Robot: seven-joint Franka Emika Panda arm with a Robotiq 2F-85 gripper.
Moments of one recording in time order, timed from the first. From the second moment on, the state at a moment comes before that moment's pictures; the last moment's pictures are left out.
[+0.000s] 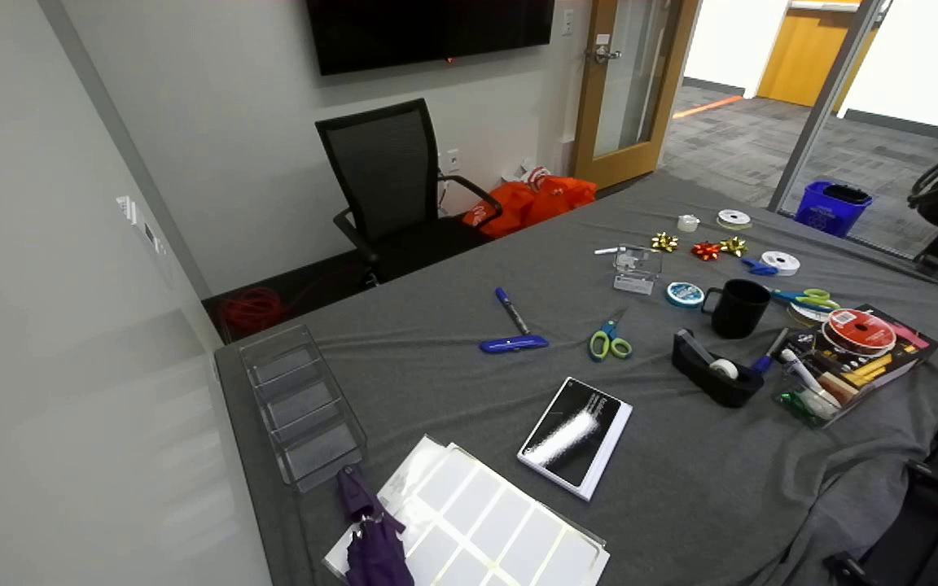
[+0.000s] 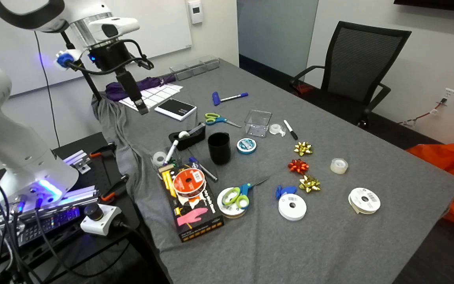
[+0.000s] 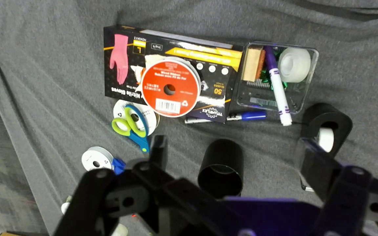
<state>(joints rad) -0.23 -0.67 -0.18 -2.78 -0.40 2.28 -0.12</state>
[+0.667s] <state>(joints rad) -0.17 -0.38 -0.37 -2.78 -0.18 2.51 -0.43</state>
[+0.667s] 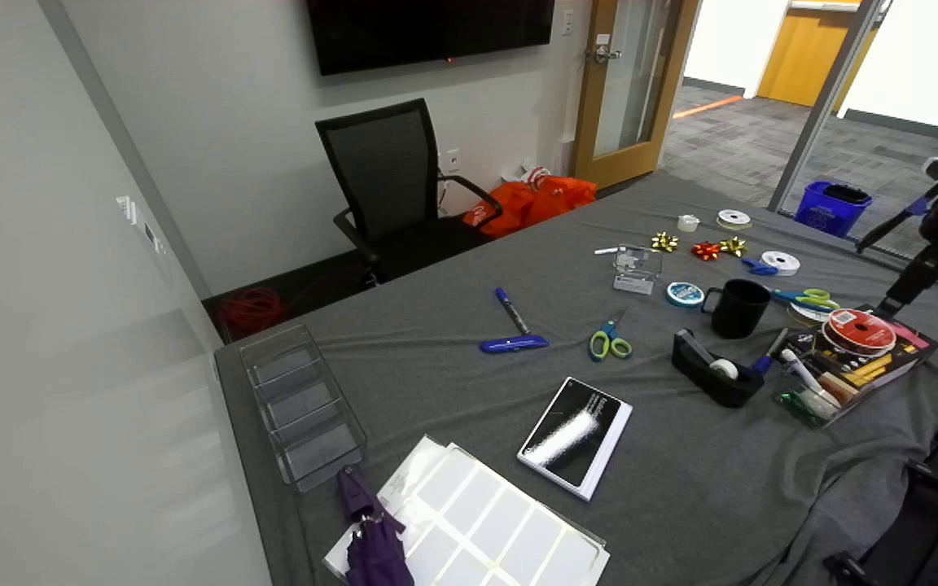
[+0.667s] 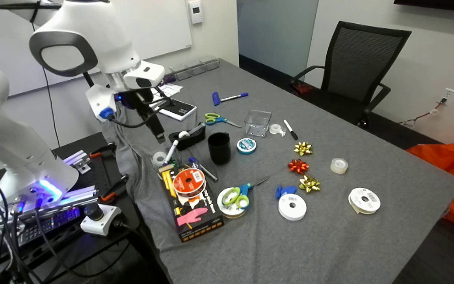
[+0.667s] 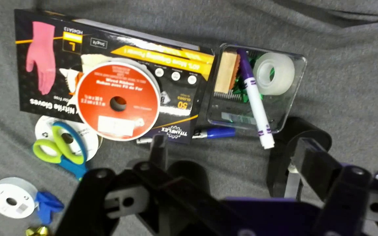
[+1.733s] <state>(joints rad) -0.03 -0.09 -0.39 -2.78 0.41 2.74 -0.87</state>
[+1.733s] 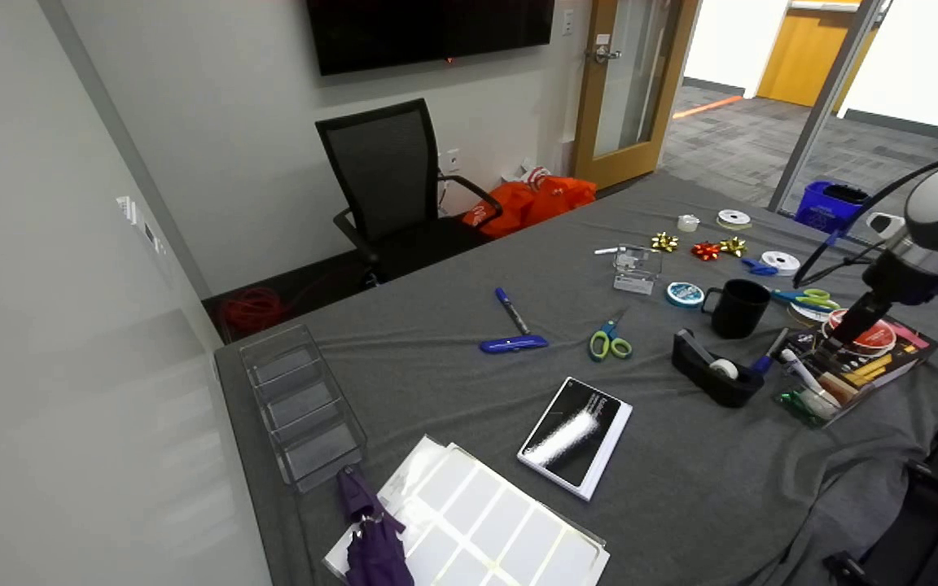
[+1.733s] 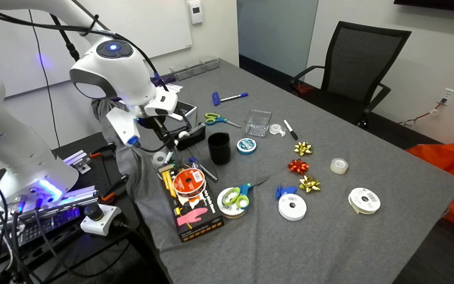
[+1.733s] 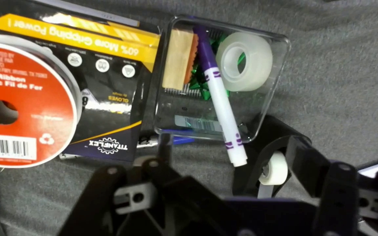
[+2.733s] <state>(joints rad) -0.02 -0.04 -0.39 -2.78 0.54 2.78 -0.98</state>
